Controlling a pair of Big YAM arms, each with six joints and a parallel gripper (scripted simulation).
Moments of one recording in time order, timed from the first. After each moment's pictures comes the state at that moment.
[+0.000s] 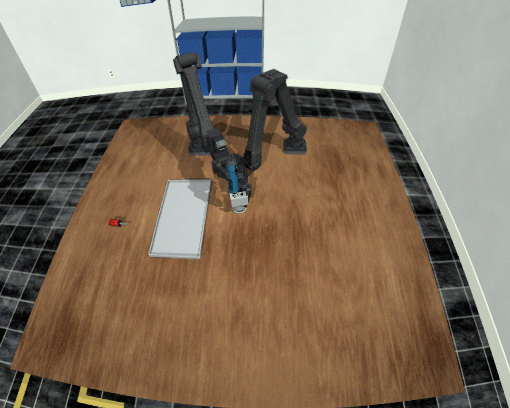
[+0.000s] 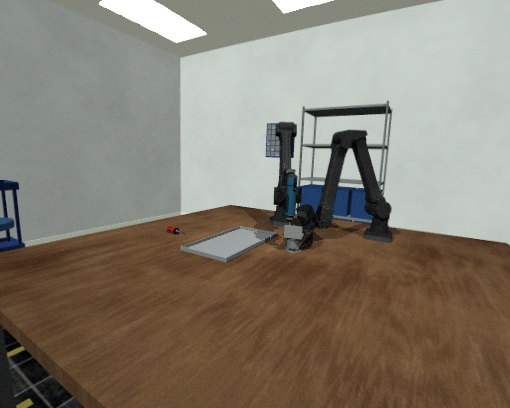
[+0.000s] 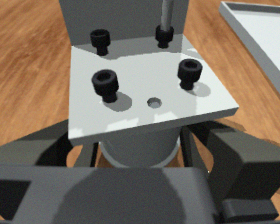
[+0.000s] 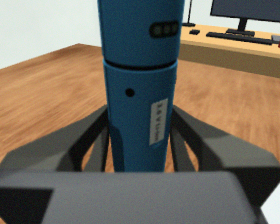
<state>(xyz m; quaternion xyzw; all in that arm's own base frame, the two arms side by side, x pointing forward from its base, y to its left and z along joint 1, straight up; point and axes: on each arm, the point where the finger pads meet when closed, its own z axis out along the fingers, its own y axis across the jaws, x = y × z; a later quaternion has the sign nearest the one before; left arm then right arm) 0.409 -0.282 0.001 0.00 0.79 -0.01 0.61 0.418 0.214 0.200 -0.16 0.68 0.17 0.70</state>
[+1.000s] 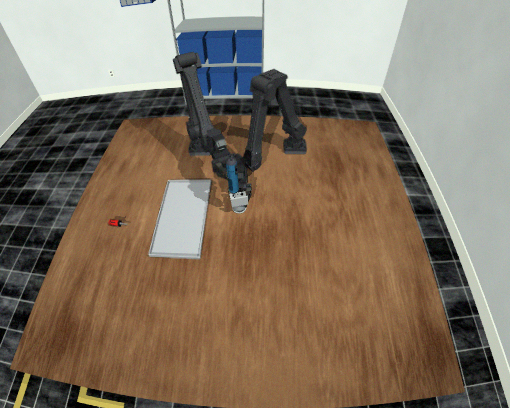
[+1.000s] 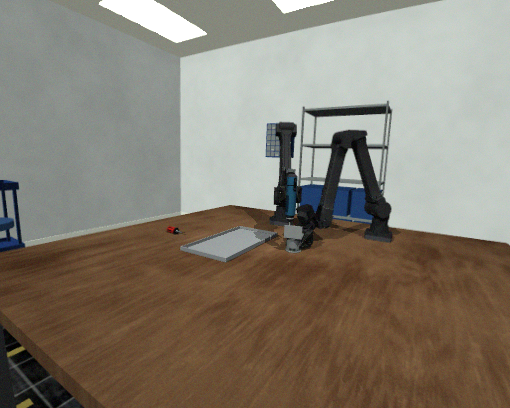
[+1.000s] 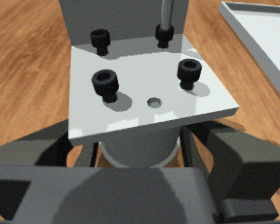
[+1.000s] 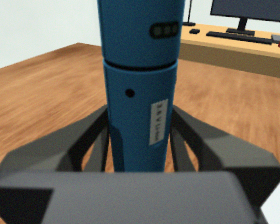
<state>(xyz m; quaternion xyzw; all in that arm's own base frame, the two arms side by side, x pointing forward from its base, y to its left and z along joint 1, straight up) 0.409 -0.282 0.001 0.00 0.79 -0.01 0.61 0.418 0.214 0.201 -0.16 0.68 0.16 0.70</state>
